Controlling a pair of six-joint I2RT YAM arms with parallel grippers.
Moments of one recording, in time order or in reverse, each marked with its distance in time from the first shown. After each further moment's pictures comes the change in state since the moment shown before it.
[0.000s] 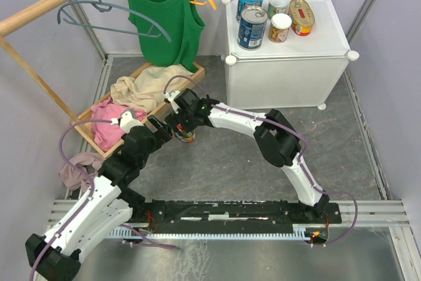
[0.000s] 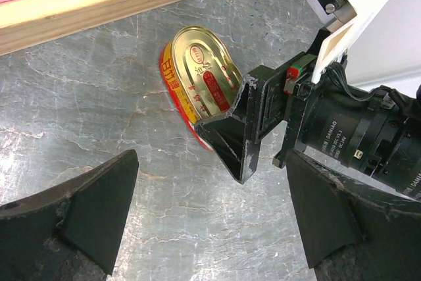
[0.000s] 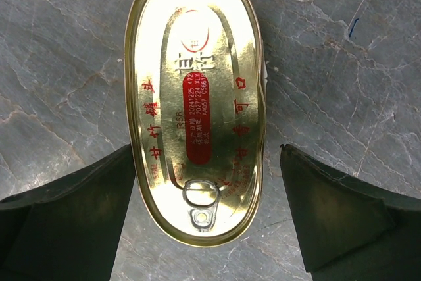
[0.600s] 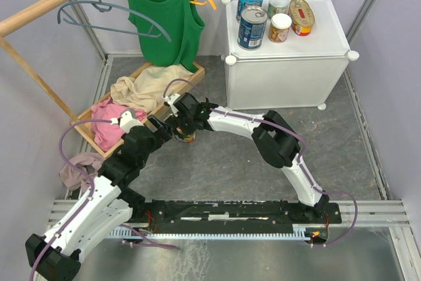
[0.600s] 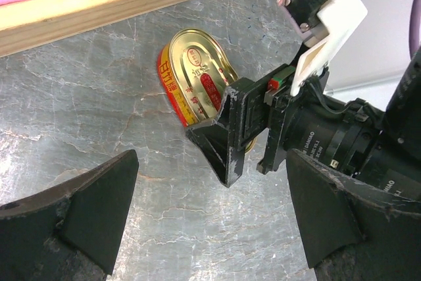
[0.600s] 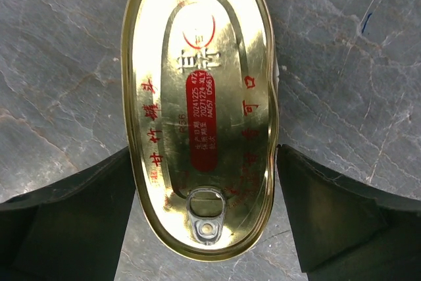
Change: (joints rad) left arm 0.000 0.003 0.000 0.010 -0.001 0.000; right arm 0.016 0.004 -0.037 0.058 0.038 0.003
